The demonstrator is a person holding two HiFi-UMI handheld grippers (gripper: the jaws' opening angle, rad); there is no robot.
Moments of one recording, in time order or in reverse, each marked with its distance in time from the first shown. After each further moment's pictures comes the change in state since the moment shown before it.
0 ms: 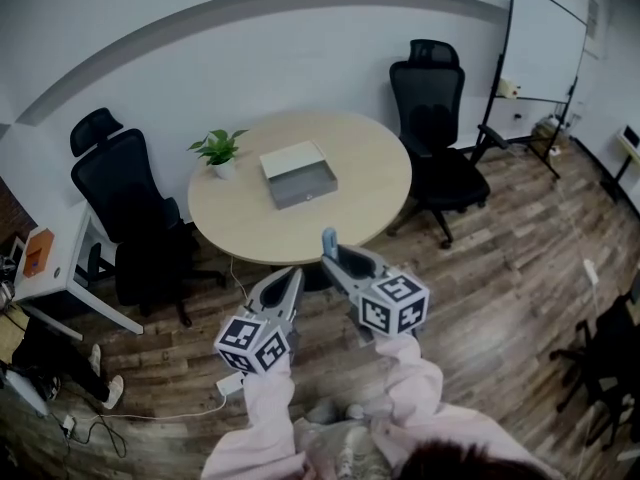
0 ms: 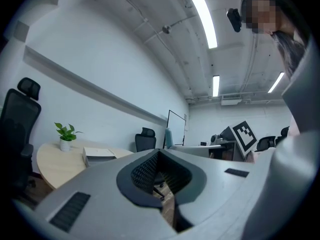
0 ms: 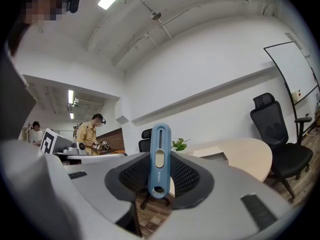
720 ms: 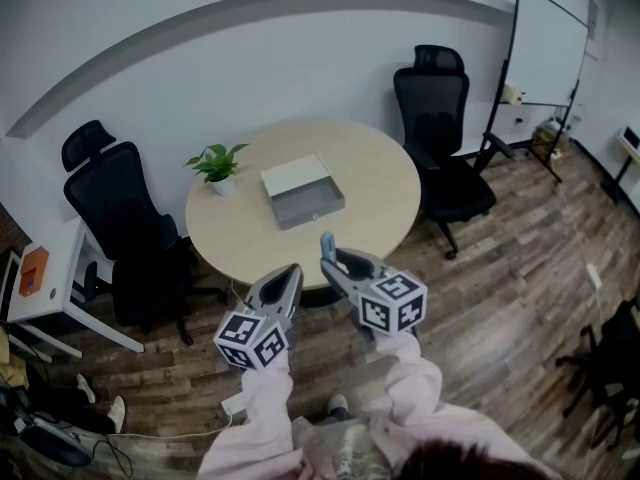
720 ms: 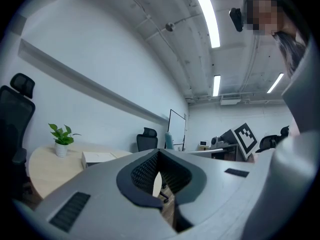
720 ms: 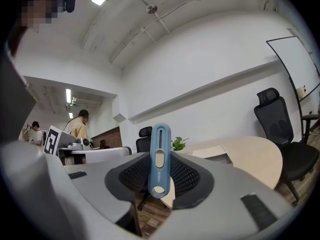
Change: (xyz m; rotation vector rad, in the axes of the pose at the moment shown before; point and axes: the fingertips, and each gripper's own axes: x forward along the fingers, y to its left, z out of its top) left arm 0.057 0.079 0.015 0.003 0.006 -0.028; right arm 0.083 -0.041 0.007 0.006 0.028 0.007
